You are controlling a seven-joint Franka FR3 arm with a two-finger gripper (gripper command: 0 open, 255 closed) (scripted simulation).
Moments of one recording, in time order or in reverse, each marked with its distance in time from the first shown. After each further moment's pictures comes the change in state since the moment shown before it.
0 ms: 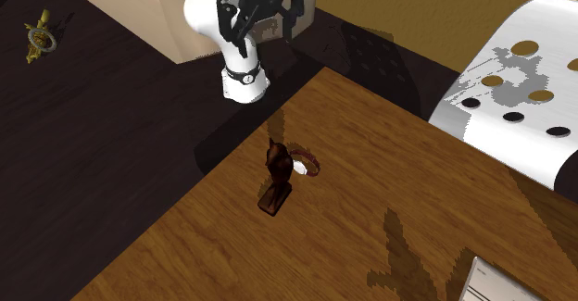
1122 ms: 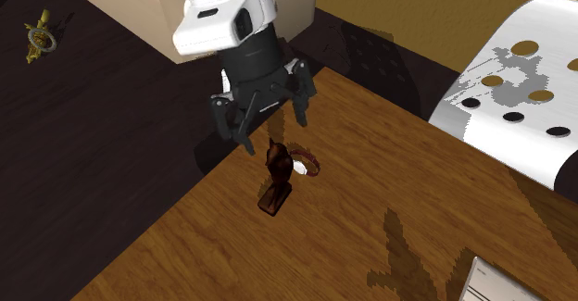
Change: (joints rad) arm 0.032 0.301 -0.159 0.018 0.077 0.675 -0.189
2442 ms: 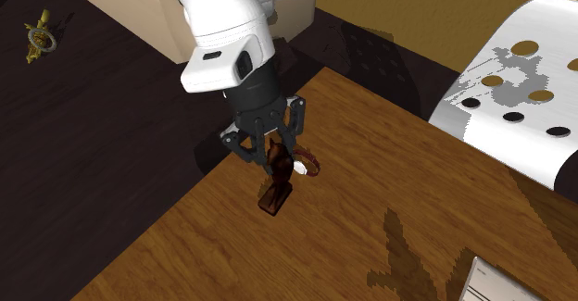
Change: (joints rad) arm 0.014 0.054 -0.029 -0.068 0.032 0.158 -0.050
